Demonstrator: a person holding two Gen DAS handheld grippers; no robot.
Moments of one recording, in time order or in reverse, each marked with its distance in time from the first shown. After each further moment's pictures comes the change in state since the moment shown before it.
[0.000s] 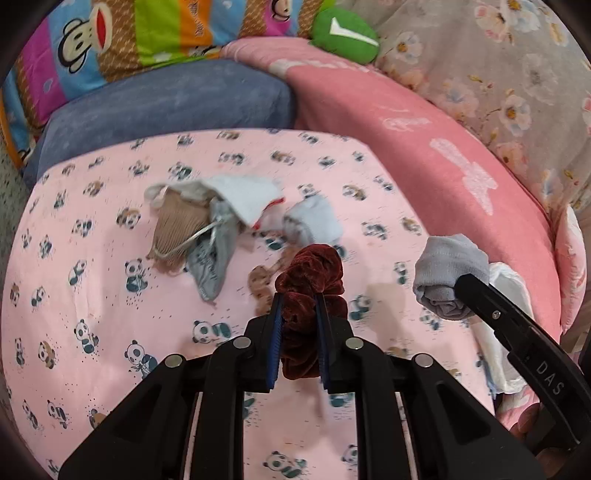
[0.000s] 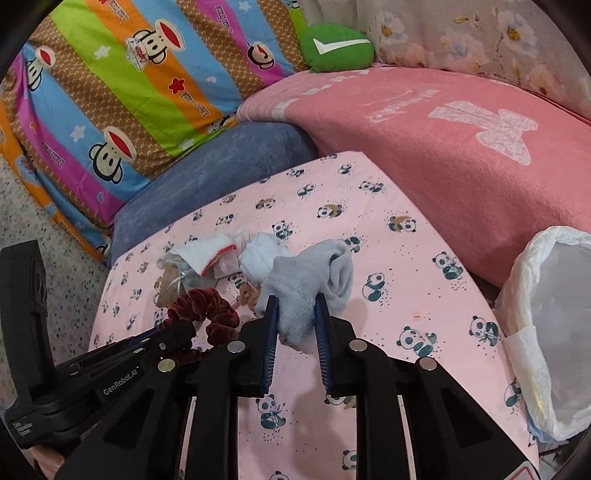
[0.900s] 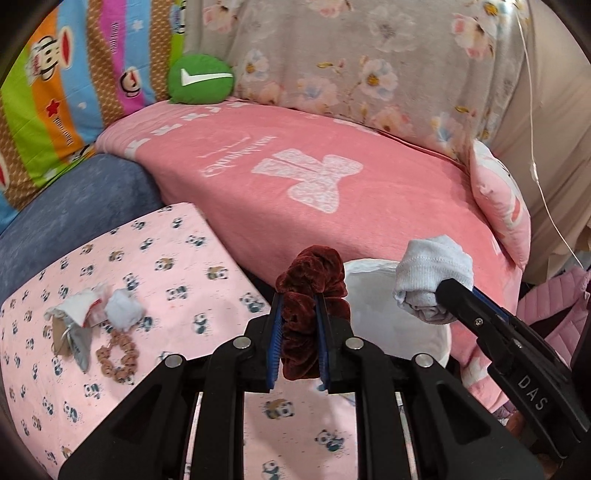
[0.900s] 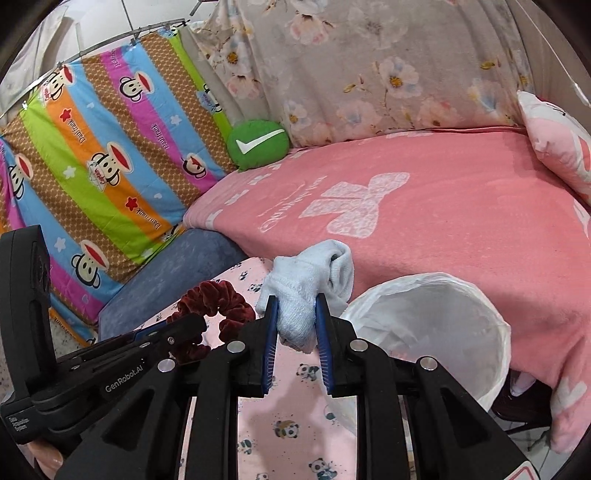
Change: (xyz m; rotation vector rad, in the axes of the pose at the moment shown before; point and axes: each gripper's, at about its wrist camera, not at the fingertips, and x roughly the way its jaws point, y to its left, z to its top) left arm -0.035 -0.222 0.001 0.372 -0.092 -0.173; right arm -0.180 -0.156 0.007 0.197 -0.298 -0.134
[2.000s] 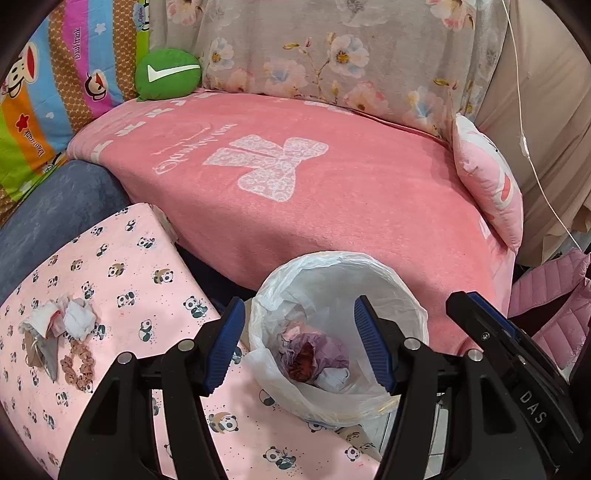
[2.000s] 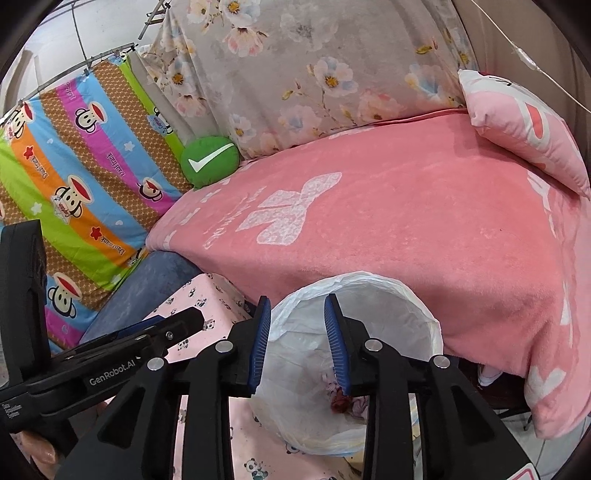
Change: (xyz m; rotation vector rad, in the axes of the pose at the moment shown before) left arm 0.036 -0.059 0.006 0.042 0.054 -0.020; right arm -0.008 -0.083 0.001 0.102 -0.018 -0.086
